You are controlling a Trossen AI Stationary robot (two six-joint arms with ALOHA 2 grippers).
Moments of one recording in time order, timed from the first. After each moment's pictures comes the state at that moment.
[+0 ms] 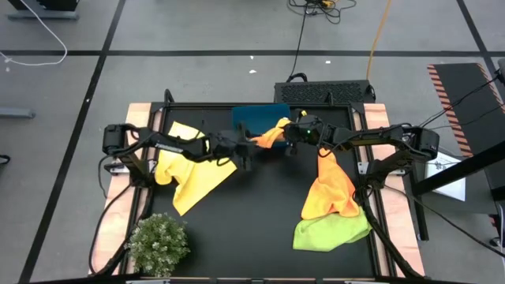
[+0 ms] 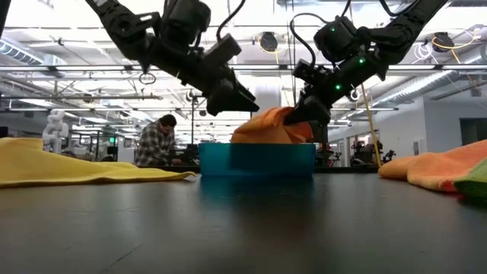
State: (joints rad) left arm 0.15 1.69 0.87 0.47 -0.23 0.61; right arm -0.39 1.45 0.65 0.30 0.16 -0.51
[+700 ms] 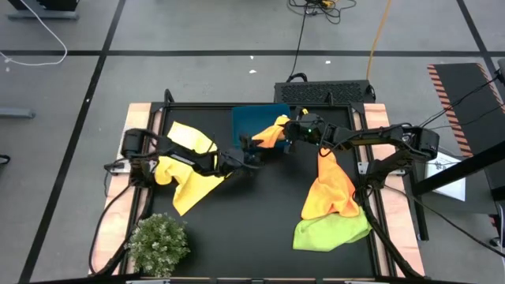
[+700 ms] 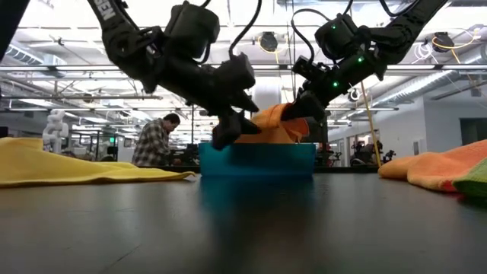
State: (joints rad) left arm 0.03 1.88 0.87 0.71 -0.58 0.91; right arm -0.40 1.45 0.65 0.35 0.16 -0.46
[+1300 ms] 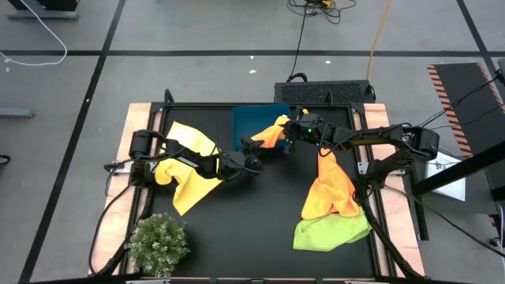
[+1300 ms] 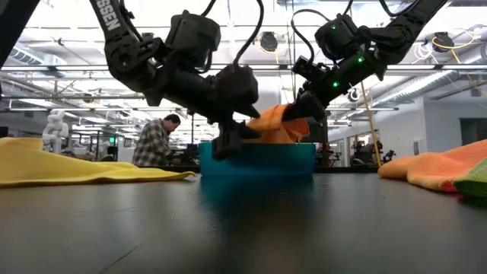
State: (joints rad) left arm 0.02 1.96 0.87 0.82 -0.65 1.07; right arm -0.40 1.45 0.65 0.35 0.16 -0.46
